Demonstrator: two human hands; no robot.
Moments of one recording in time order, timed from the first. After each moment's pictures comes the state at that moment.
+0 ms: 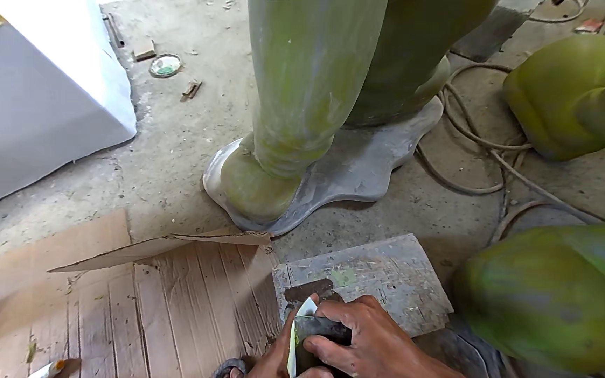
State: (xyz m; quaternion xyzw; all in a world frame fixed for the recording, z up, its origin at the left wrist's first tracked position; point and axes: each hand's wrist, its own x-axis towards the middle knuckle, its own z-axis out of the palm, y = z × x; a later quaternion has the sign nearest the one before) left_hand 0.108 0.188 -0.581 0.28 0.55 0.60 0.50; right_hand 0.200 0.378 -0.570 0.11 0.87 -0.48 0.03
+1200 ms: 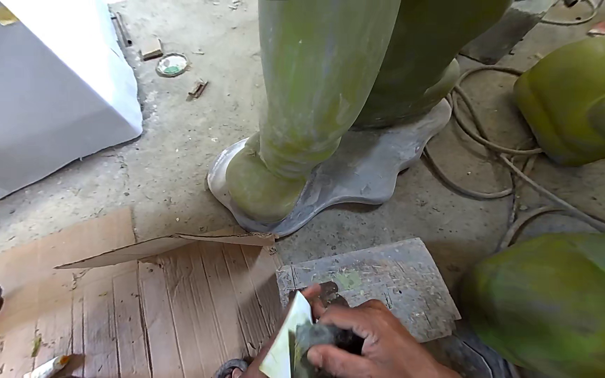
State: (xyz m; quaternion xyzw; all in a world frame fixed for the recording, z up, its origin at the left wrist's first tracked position) left_hand 0.098 0.197 -0.596 0.28 0.45 0.70 0.47; right_hand 0.194 0.380 -0.566 0.06 0.80 -0.59 -0.03
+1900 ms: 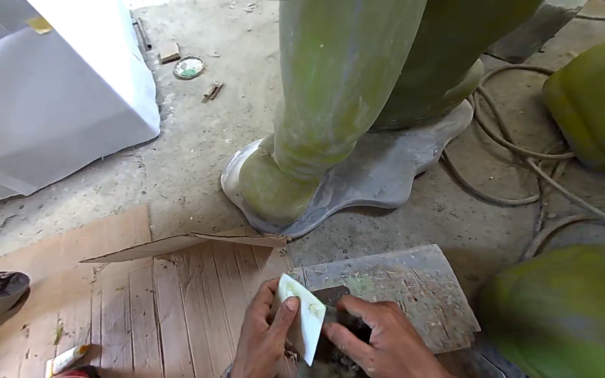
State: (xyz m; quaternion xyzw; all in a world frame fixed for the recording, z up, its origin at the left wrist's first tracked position) left_hand 0.079 0.200 -0.609 0.13 0.67 0.65 0.32; right_hand 0.193 0.373 -0.578 0.17 0.84 -0.52 -0.01
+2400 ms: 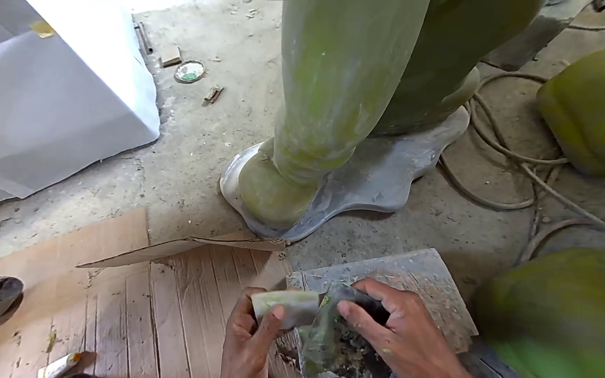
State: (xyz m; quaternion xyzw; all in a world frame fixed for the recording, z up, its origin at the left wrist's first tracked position) left_hand 0.079 0.193 -0.600 0.01 0.59 0.76 0.28; right_hand 0.186 0.391 -0.572 0.24 0.83 -0.50 -0.09
